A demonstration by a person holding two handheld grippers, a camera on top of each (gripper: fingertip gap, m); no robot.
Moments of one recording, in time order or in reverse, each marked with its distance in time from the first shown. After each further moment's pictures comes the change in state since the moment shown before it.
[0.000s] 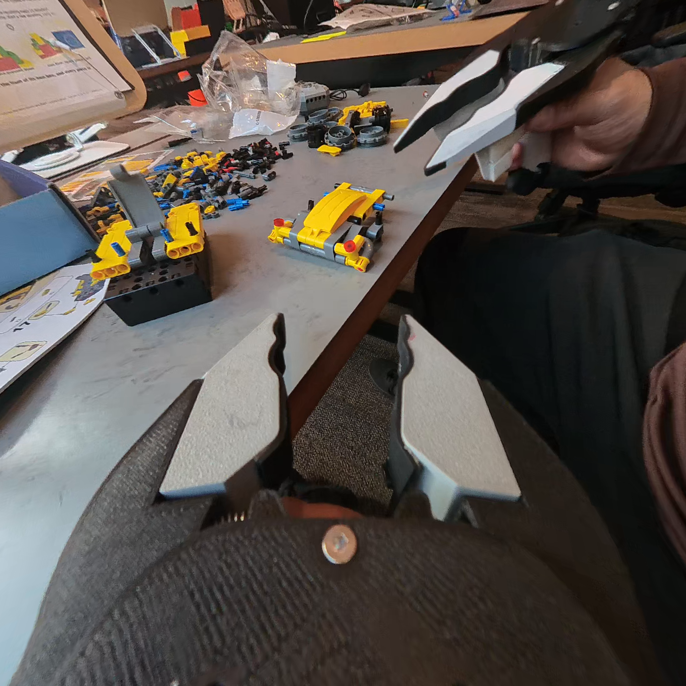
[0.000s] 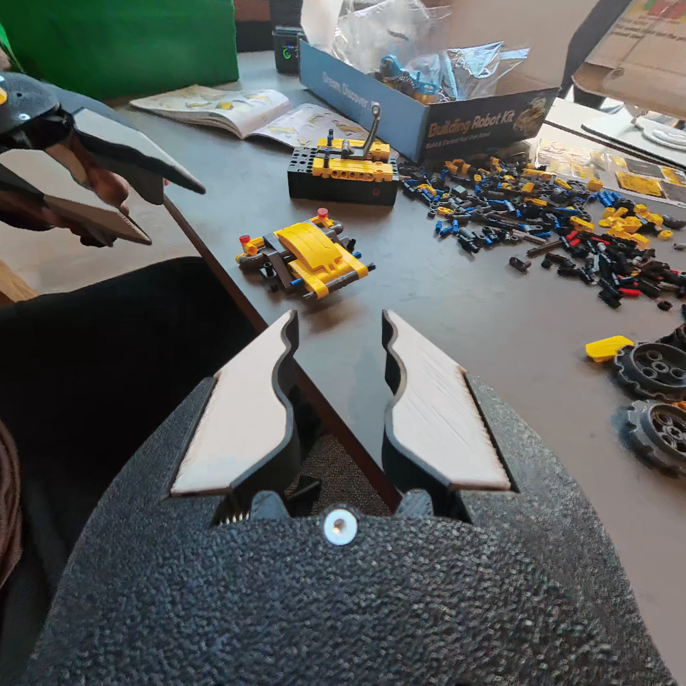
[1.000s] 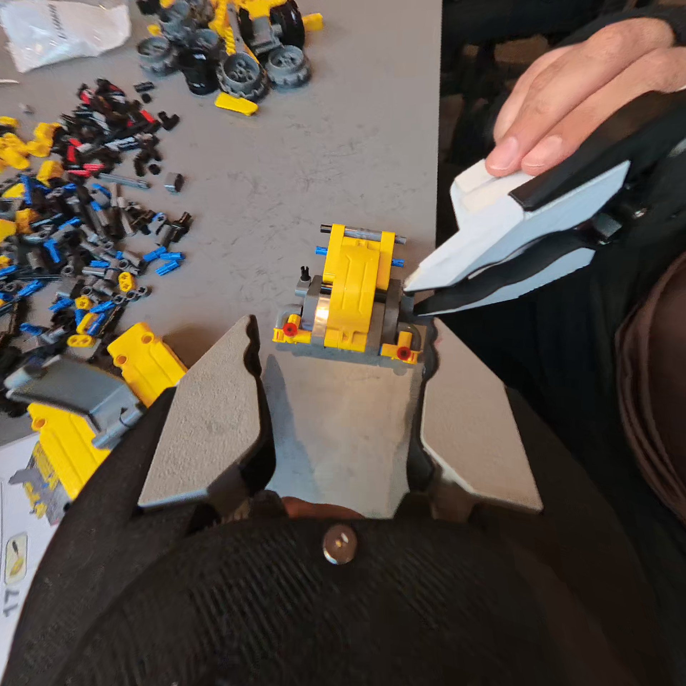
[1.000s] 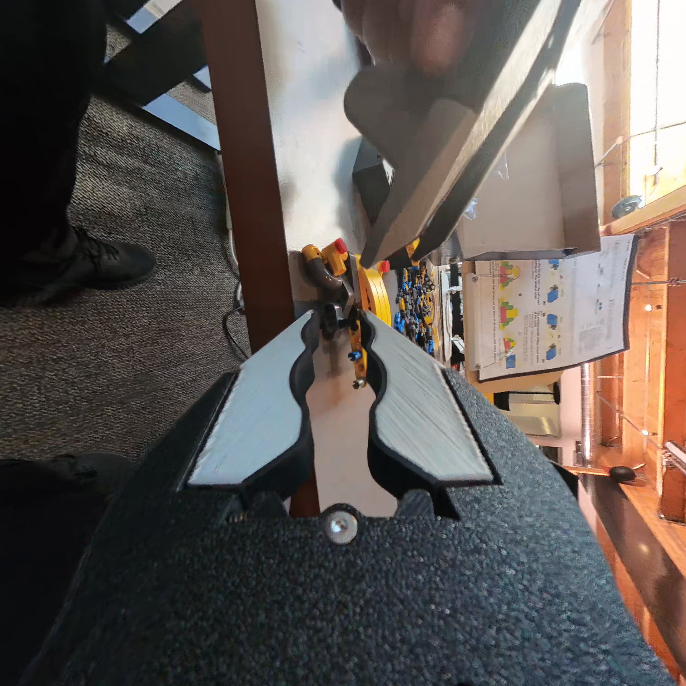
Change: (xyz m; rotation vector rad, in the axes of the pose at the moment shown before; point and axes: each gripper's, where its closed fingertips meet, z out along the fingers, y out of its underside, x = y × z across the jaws) left arm -0.019 -0.037 0.082 -0.364 0.409 0.120; right arm -0.047 -0.007 0.057 -0.247 0.324 -1.046
